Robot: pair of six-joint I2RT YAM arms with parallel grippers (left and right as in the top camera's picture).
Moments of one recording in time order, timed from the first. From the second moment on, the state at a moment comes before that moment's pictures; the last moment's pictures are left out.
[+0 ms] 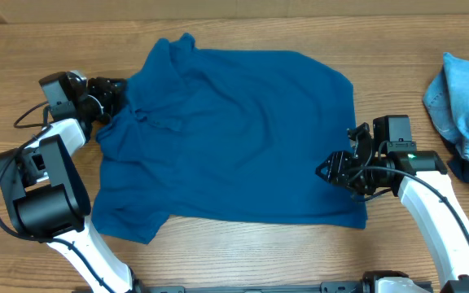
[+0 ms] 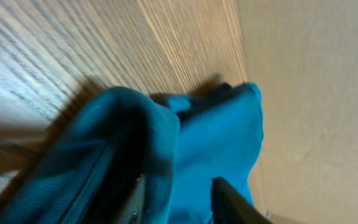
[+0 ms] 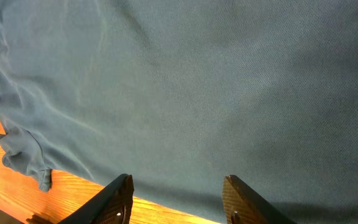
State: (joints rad) left arm 0.33 2.09 1.21 0.17 0.64 -0.97; right arm 0.01 1.33 0.85 -0.83 -0.48 0.31
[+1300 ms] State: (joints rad) left arm 0.32 2.10 1.22 0.13 0.61 -1.02; right arm 0.01 1.33 0.85 -0.84 -0.48 0.31
